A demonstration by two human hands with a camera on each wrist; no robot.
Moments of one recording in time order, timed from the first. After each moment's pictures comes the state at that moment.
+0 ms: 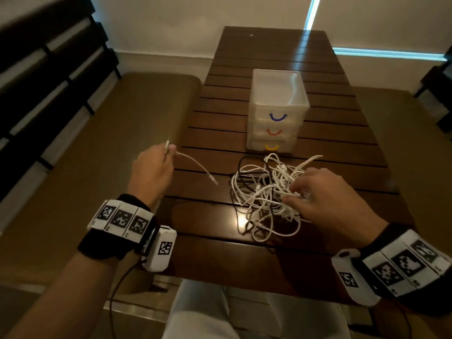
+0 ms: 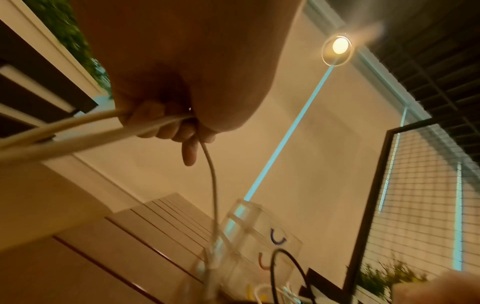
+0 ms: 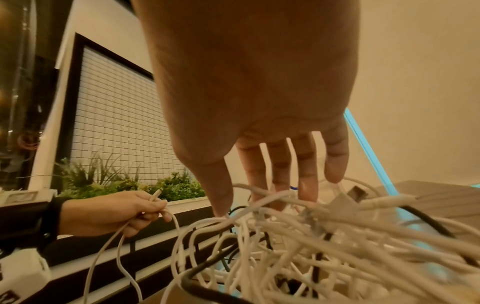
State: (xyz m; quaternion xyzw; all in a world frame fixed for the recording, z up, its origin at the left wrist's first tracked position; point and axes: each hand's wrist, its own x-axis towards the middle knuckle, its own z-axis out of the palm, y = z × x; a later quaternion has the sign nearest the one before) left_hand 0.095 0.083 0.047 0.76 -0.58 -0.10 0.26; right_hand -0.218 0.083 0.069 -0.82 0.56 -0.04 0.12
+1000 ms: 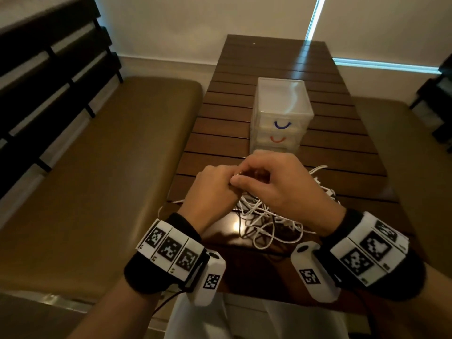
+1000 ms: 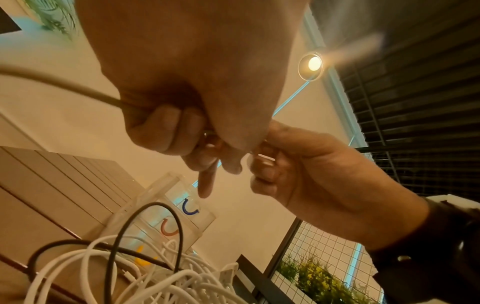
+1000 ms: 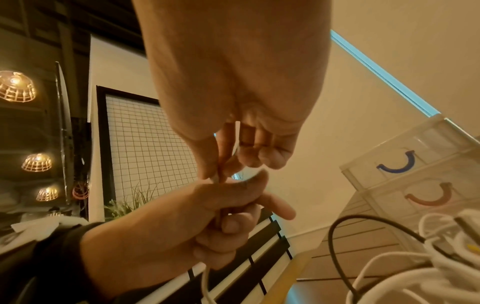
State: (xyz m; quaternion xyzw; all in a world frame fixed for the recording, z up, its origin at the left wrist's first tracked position) left_hand 0.020 0.100 0.063 0.60 -0.74 -0.19 0.23; right_hand -0.137 0.083 0.104 -0.84 0.40 -0.25 0.26
